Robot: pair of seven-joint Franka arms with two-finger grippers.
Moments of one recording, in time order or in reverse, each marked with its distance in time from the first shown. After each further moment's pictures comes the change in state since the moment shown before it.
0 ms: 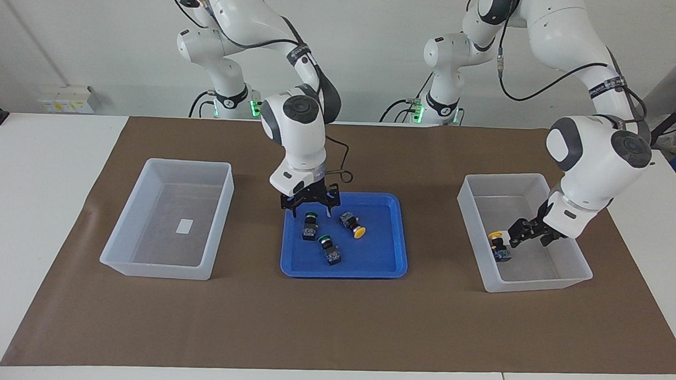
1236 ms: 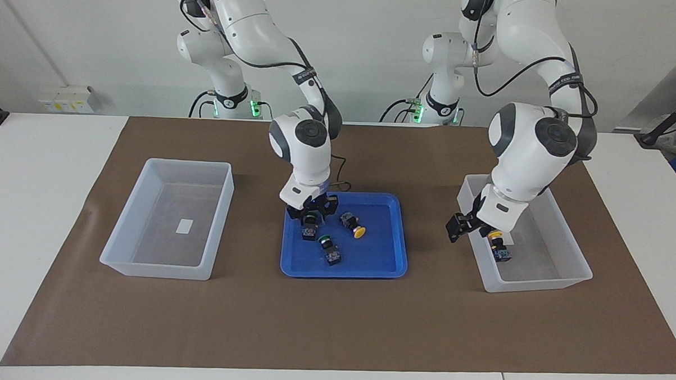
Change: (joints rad) left arm -0.212 -0.017 -0.024 -0.032 -0.028 0.041 -0.378; right arm 0.026 0.074 -0.002 -0.049 -0.040 0.075 -0.046
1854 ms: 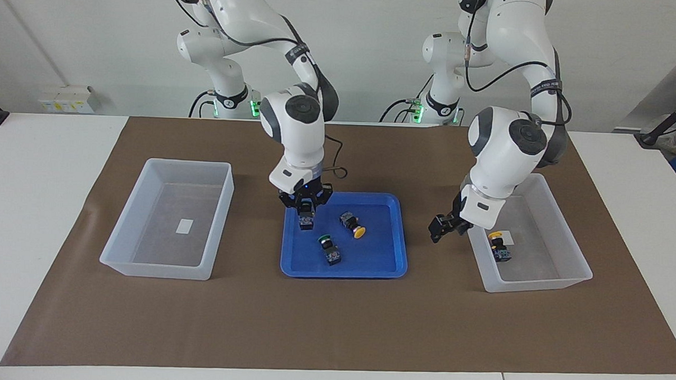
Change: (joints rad) left arm -0.040 -0.044 -0.003 -0.125 -0.061 0.119 -0.175; right arm -0.033 -0.175 -0.006 0.026 0.000 -0.186 0.000
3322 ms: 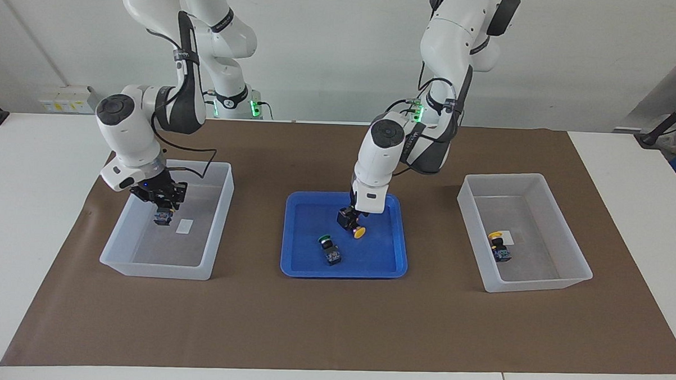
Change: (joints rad) left arm -0.352 0.095 0.015 -0.112 0.058 0.203 -0.670; right arm -0.582 -0.144 -0.014 -0.357 0.001 0.180 -0.504
